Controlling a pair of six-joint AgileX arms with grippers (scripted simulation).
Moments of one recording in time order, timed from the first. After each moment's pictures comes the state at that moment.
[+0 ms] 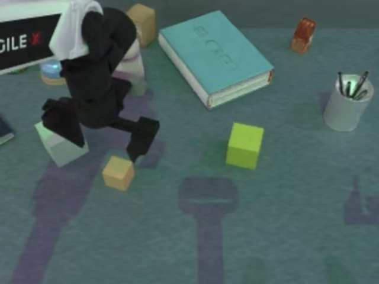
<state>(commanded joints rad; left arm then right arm) -0.39 2.04 1.53 -1.05 0.00 -0.03 0.00 0.00 0.00 0.00 0.00 0.00</state>
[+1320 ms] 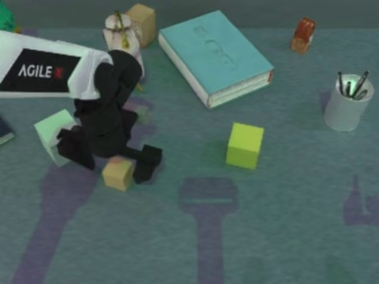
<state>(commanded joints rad) -0.39 2.19 1.36 -0.75 0.00 -0.02 0.00 0.00 0.00 0.00 0.00 0.00</state>
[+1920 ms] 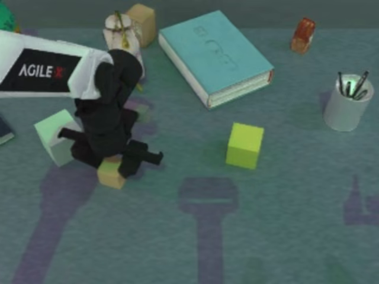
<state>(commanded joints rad) -0.39 2.19 1.36 -0.75 0.00 -0.02 0.00 0.00 0.00 0.00 0.00 0.00</state>
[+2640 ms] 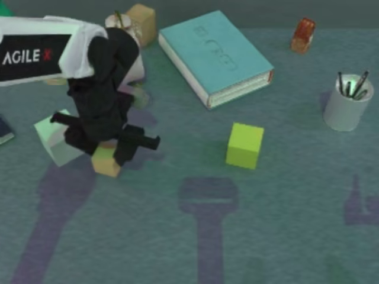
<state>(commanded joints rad) -0.38 2.09 1.46 -0.91 0.00 -0.03 0.00 0.00 0.00 0.00 0.00 0.00</state>
